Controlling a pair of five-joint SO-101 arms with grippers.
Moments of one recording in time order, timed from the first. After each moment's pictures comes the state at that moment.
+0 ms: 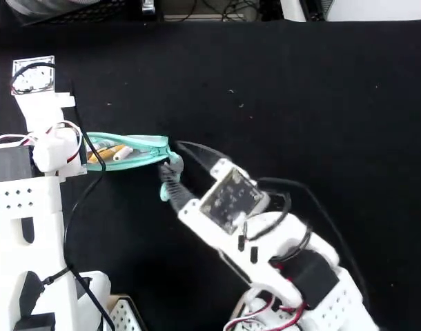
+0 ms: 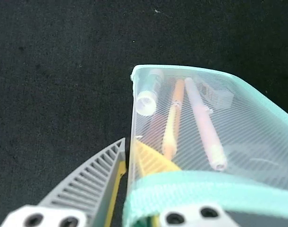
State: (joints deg) left arm -13.8 -29.4 19.6 83.9 -0.5; right arm -39.2 -74.2 49.9 53.4 15.1
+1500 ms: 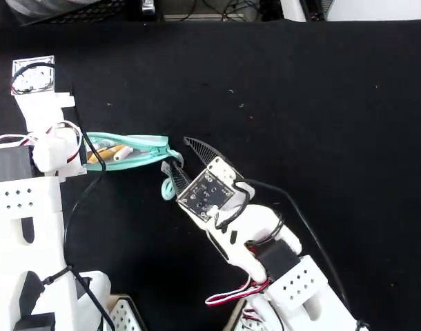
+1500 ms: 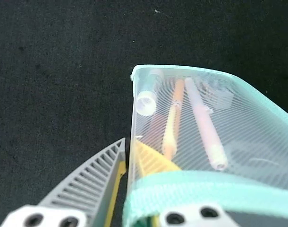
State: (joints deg) left arm -13.8 -29.4 19.6 83.9 -0.5; right arm -34.9 -74.1 77.7 19.8 23.2
